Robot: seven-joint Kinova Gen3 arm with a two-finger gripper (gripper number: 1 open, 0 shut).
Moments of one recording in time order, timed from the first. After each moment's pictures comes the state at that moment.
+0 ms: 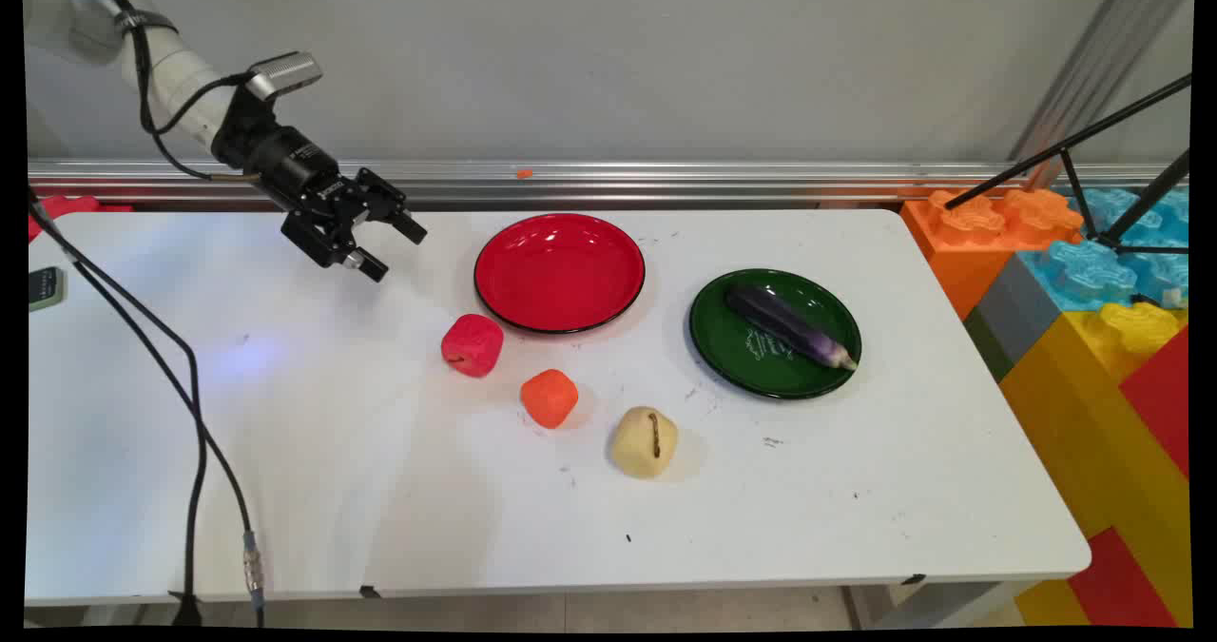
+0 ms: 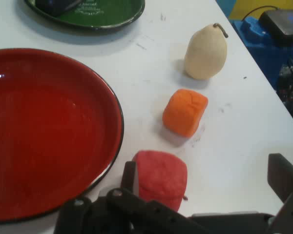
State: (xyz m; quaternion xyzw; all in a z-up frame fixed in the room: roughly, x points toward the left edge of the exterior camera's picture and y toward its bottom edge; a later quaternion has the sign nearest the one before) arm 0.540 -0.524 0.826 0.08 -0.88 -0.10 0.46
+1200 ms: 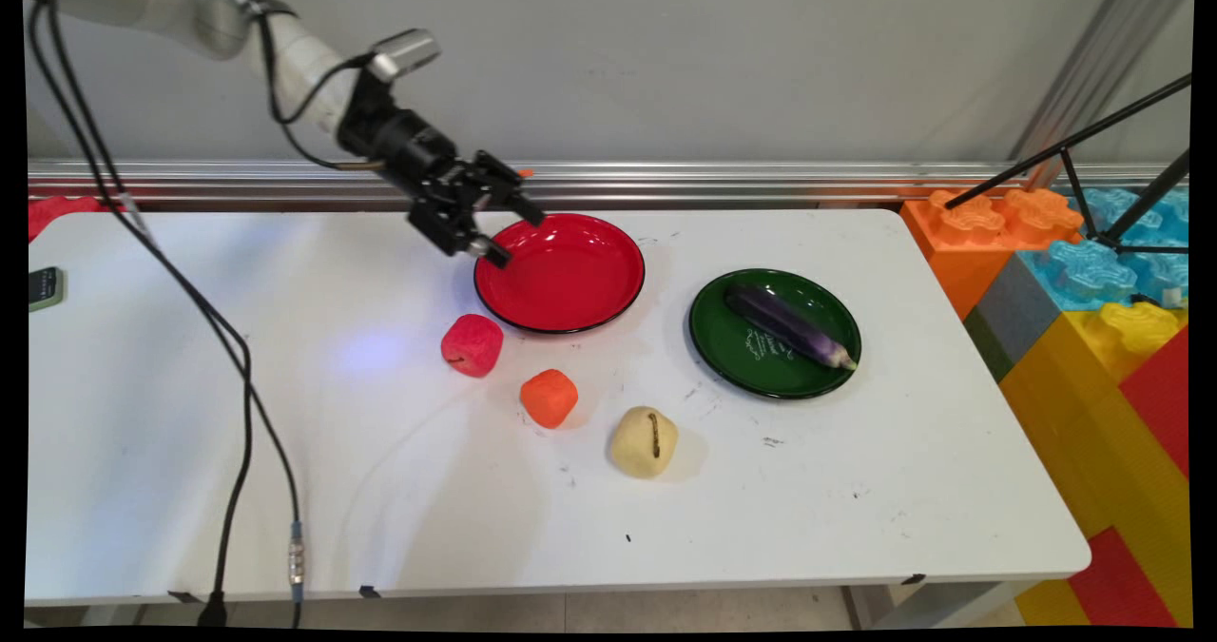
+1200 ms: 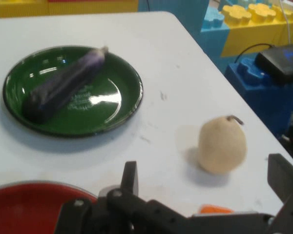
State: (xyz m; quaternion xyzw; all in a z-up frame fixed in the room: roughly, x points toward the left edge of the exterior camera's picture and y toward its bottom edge) arm 0.407 -0.565 0.838 0.02 -0.86 -0.09 0.50
